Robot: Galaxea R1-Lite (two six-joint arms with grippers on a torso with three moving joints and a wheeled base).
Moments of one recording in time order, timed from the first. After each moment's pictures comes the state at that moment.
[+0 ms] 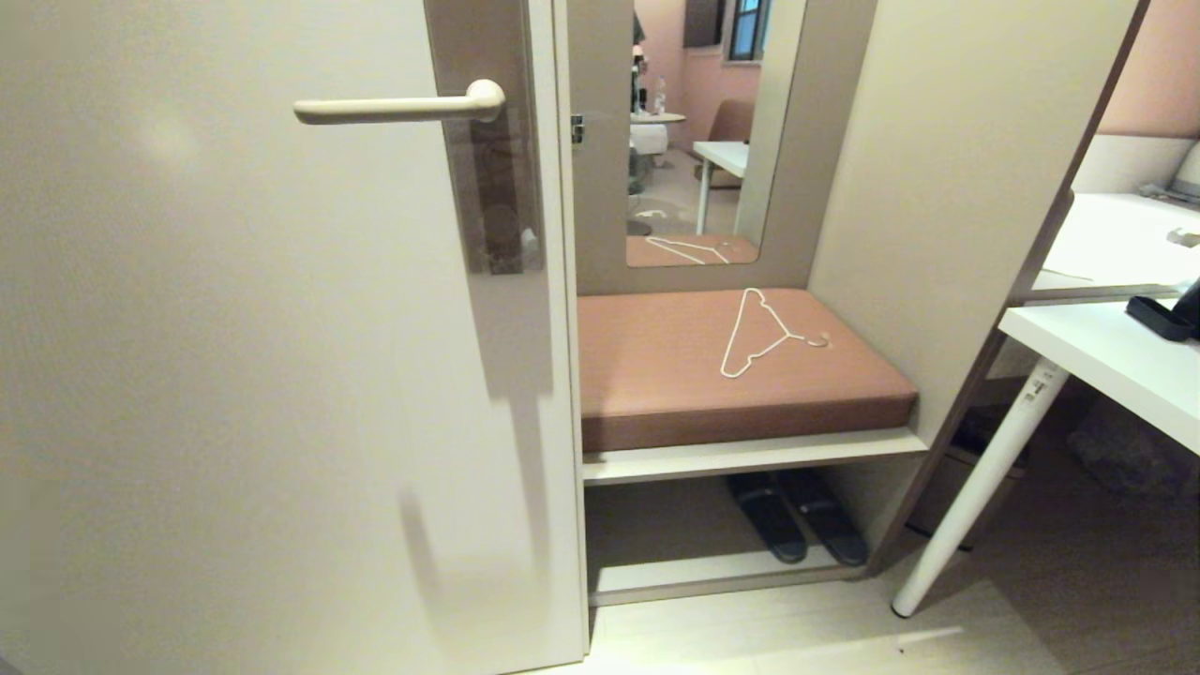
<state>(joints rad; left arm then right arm) 0.00 0.00 0.00 -0.01 0.01 0.00 0.00 0.68 -0.67 0.00 0.12 -0.05</state>
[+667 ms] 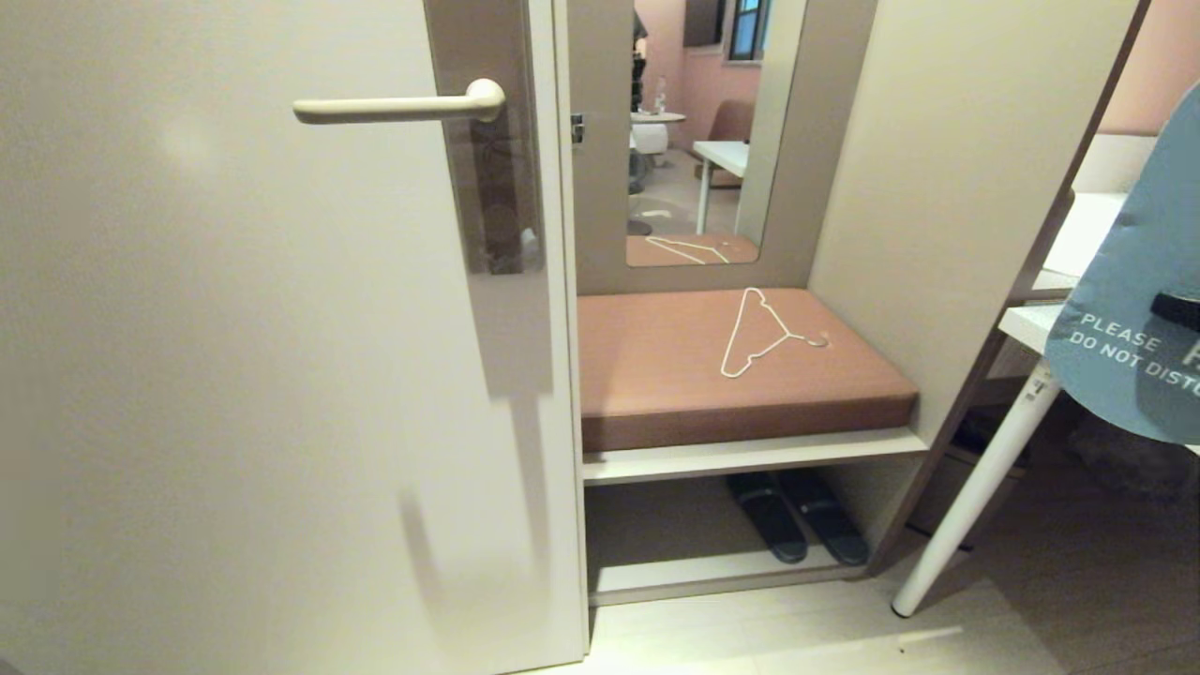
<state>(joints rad) 0.00 0.00 0.00 0.00 0.00 0.01 0.00 0.99 -0.87 0.00 0.60 -0.05</state>
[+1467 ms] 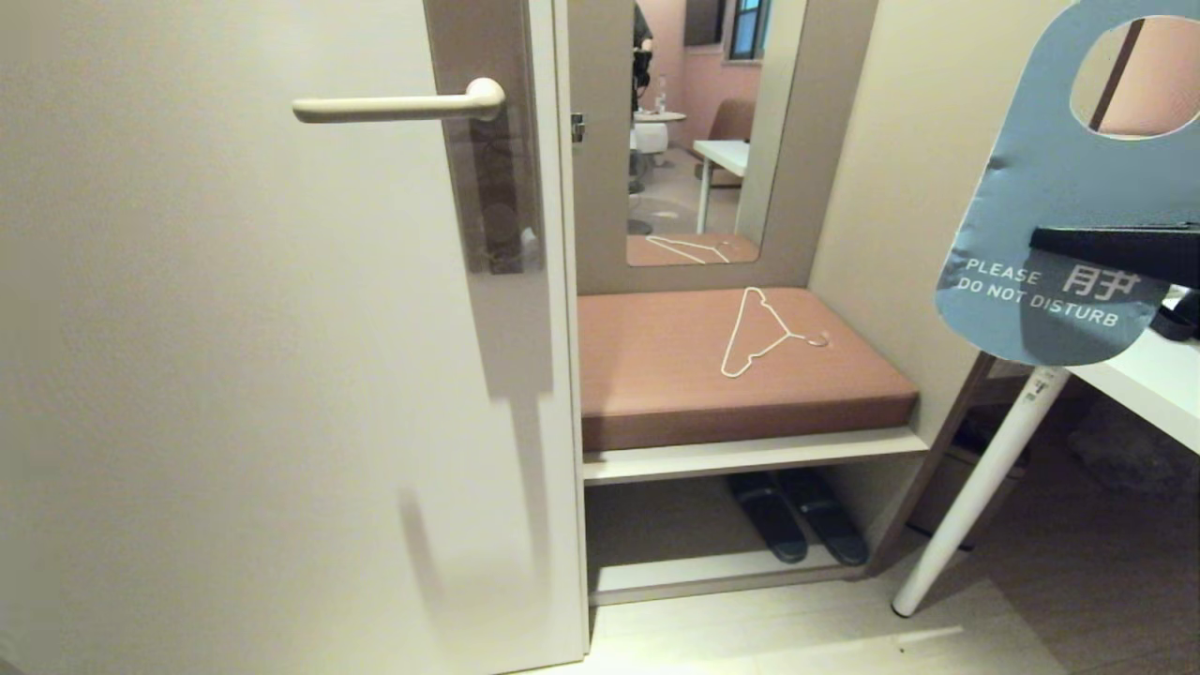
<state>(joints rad) -0.01 0.14 -0.17 0.00 -0.10 0.06 0.00 1.25 -1.08 -0.01 0.94 -0.08</state>
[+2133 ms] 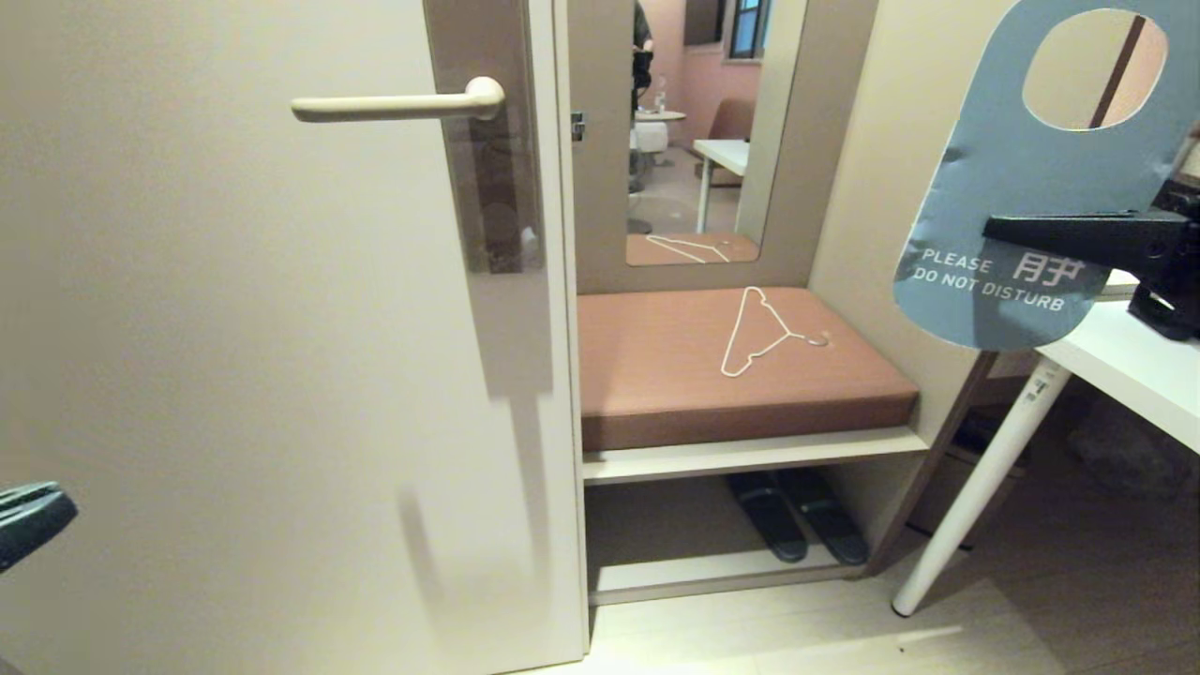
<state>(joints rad) -0.52 0.65 -0.63 -0.02 -0.15 -0.14 0.03 1.34 -1.09 -0.12 1.04 -0.06</state>
